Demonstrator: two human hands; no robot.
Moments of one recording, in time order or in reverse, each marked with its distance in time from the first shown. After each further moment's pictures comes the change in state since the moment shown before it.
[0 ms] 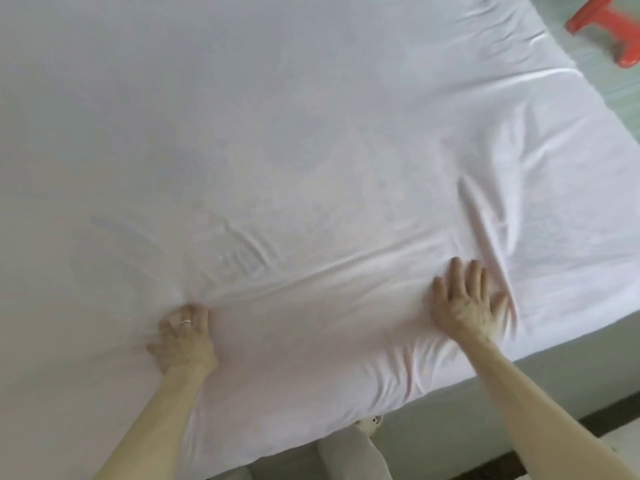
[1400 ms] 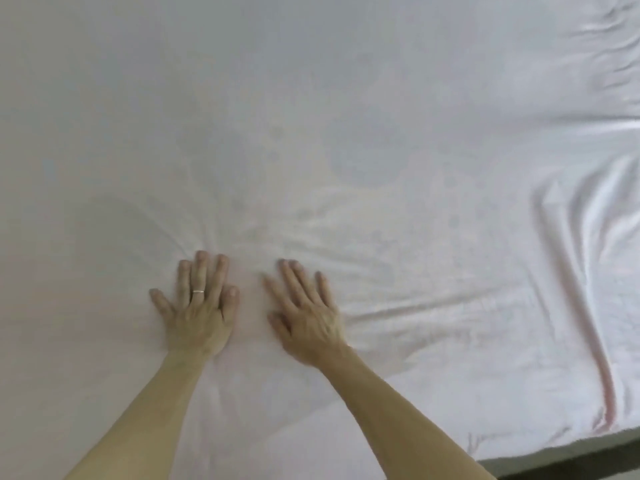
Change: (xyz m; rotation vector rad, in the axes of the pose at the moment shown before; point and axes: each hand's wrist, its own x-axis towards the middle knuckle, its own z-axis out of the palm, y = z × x) left_hand 0.112 -0.022 0.000 -0.383 0.314 0.173; right_hand -0.058 -0.273 0.120 -0.184 -0.056 -1.027
